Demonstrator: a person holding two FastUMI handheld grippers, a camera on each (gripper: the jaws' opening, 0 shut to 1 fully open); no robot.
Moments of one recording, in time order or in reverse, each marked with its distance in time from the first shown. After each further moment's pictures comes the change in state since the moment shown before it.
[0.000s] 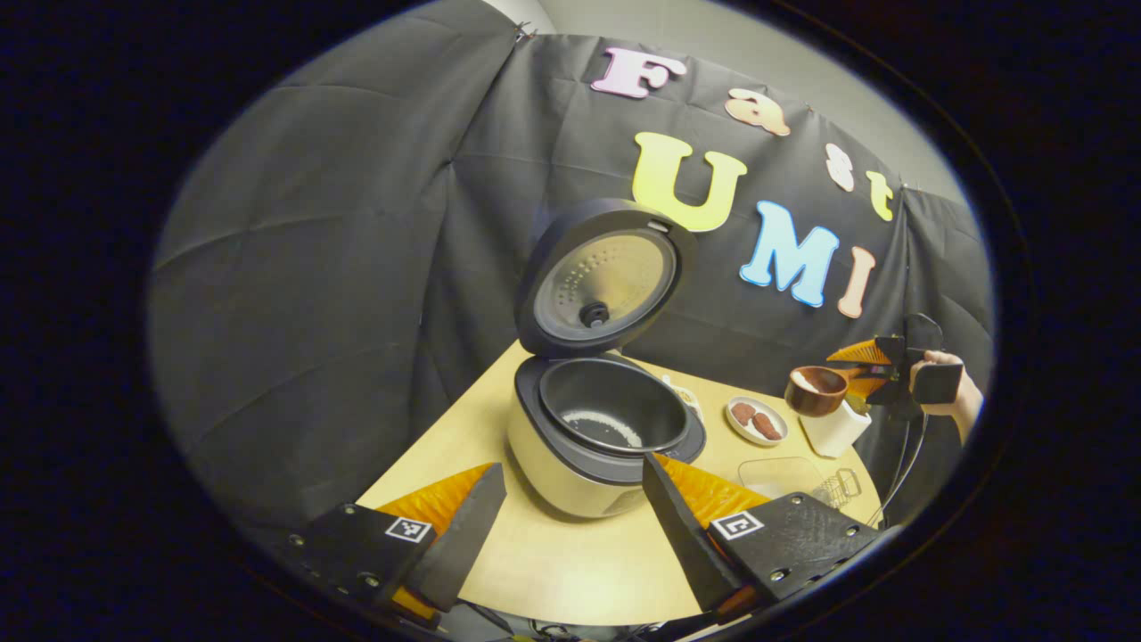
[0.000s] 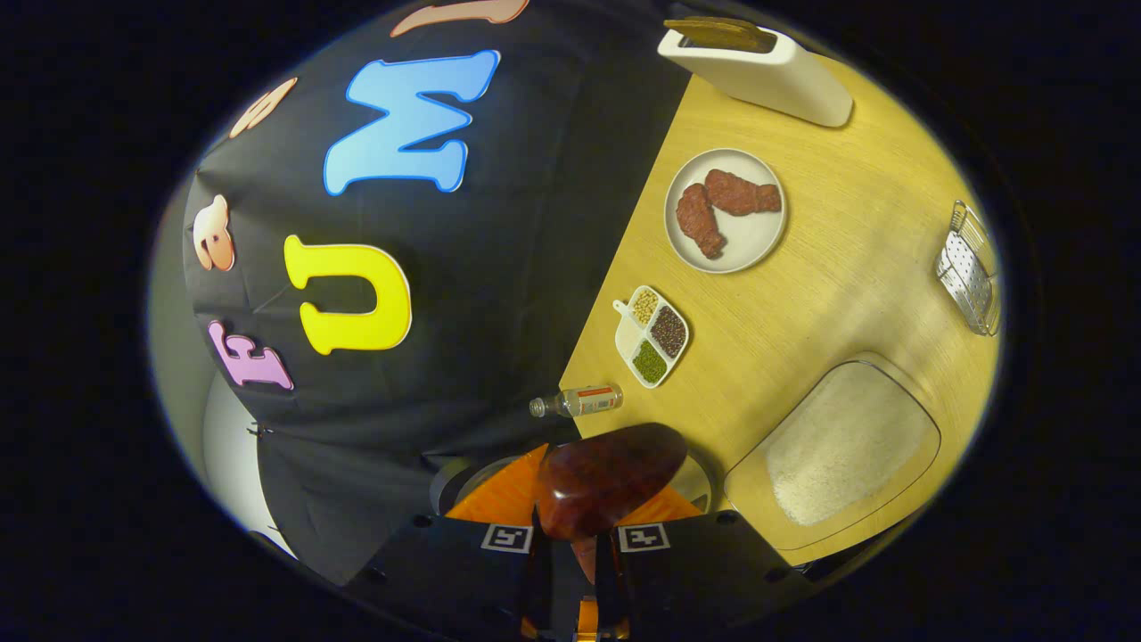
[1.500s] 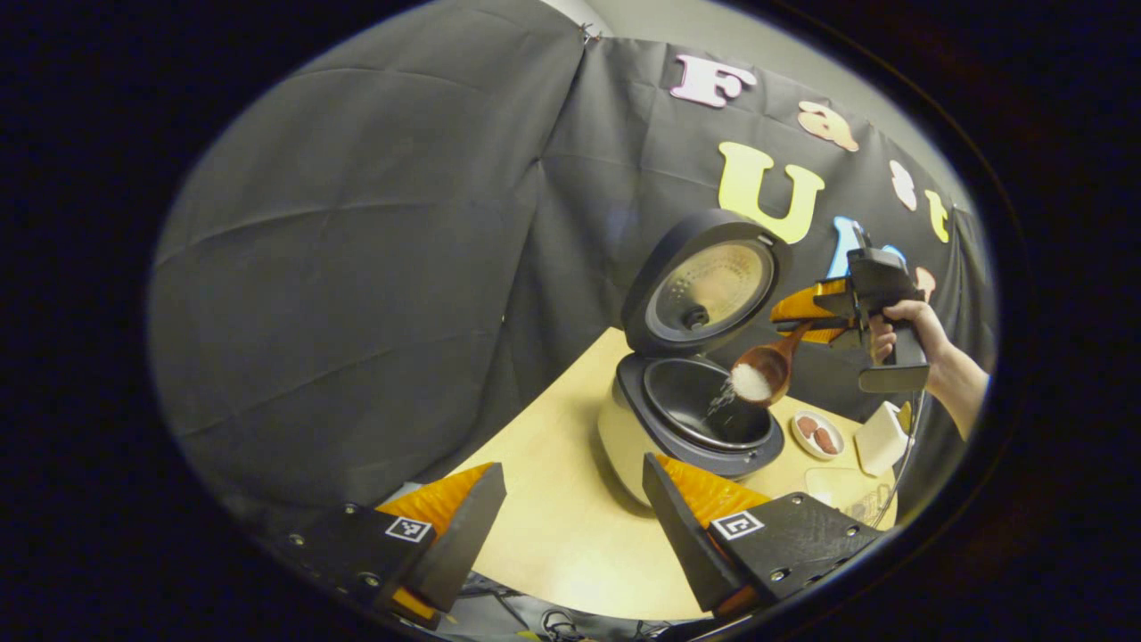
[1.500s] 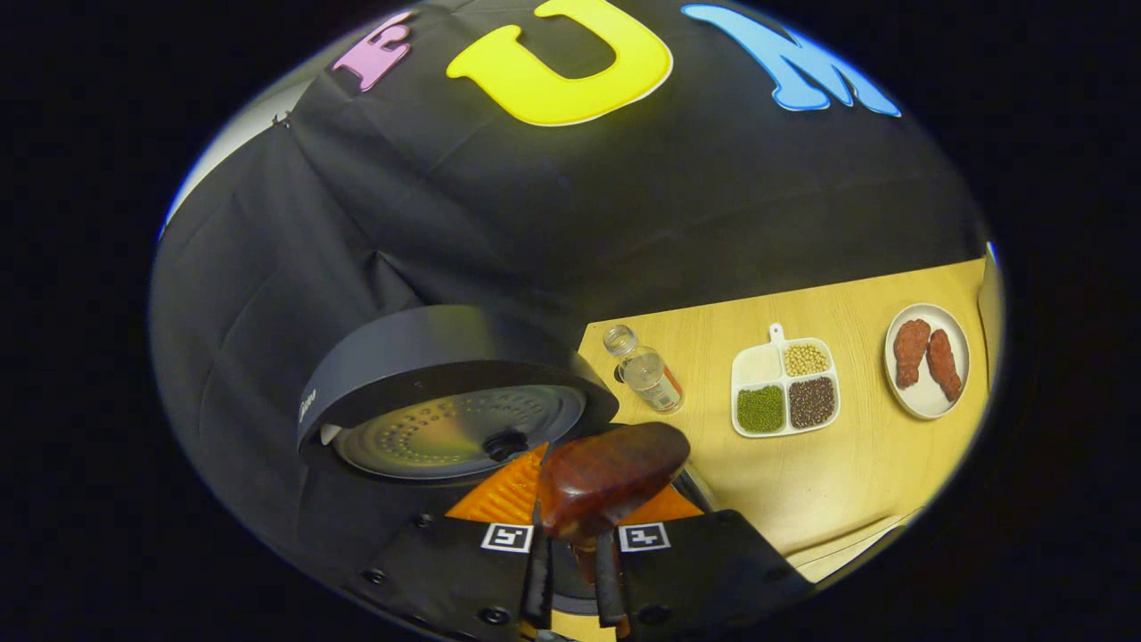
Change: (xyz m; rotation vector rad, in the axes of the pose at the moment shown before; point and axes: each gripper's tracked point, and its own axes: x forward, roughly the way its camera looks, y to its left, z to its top) left arm -0.027 0.088 -0.016 -0.077 0.002 0.208; right arm 0.182 0.078 -0.138 -0.913 0.120 -0.101
